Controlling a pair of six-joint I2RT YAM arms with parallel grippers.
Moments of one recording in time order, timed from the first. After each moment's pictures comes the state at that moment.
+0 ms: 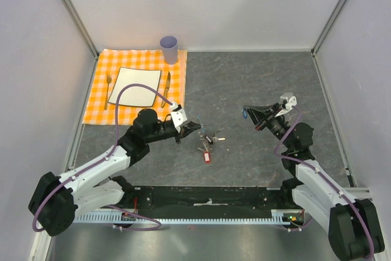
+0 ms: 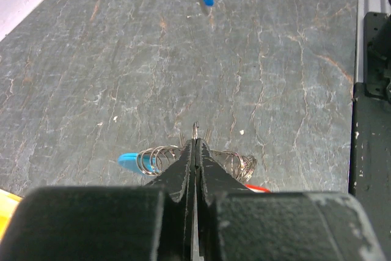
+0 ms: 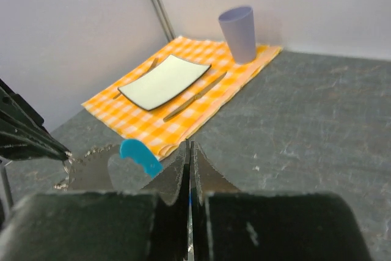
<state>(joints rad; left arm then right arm) -0.68 1.01 0.53 0.31 0.53 0.21 0.21 0.84 0.23 0.87 -0.50 0.43</state>
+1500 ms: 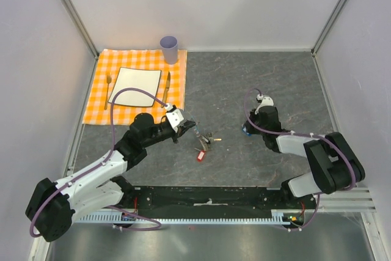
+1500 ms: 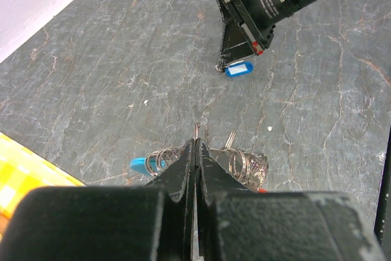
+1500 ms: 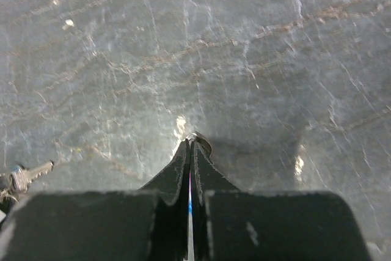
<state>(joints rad) -0.68 0.95 0.48 0.32 0.38 0.19 0.32 1.43 0.45 0.32 -0.01 0.40</state>
